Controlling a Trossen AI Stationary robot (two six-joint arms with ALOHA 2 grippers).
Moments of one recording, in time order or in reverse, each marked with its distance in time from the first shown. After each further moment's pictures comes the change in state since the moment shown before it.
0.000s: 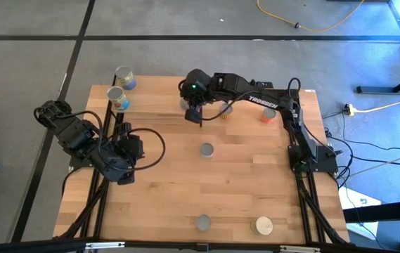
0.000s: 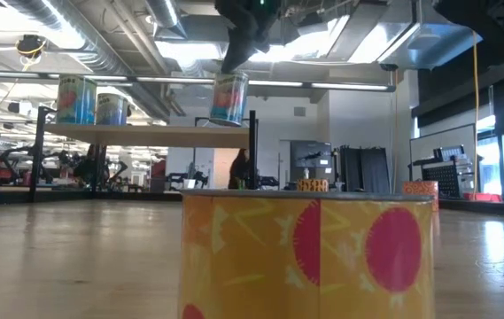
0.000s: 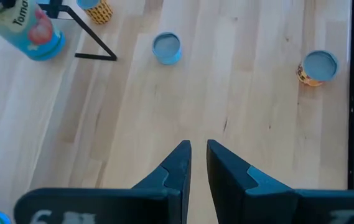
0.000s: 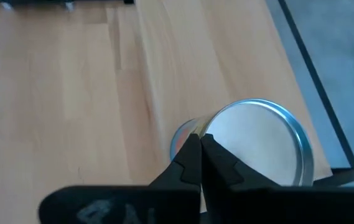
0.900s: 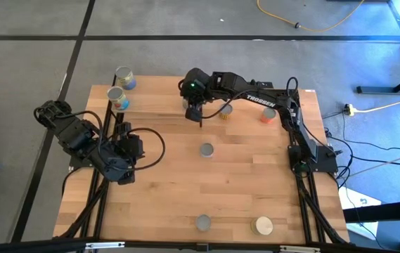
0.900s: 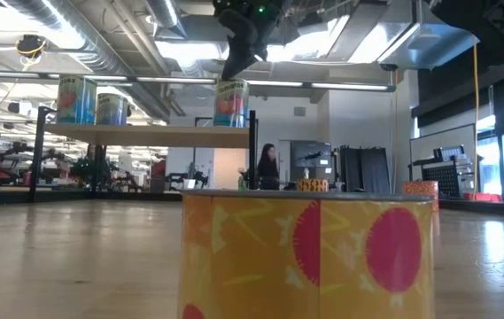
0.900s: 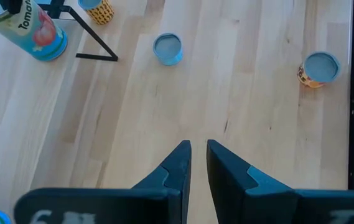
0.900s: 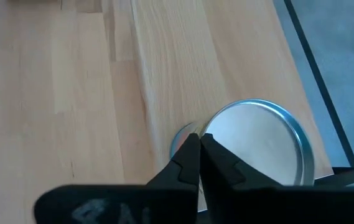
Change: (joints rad) left arm 0.000 0.000 0.000 0.000 -0.004 -0.006; right arm -0.017 0.016 0.000 -0.002 -0.015 -0.021
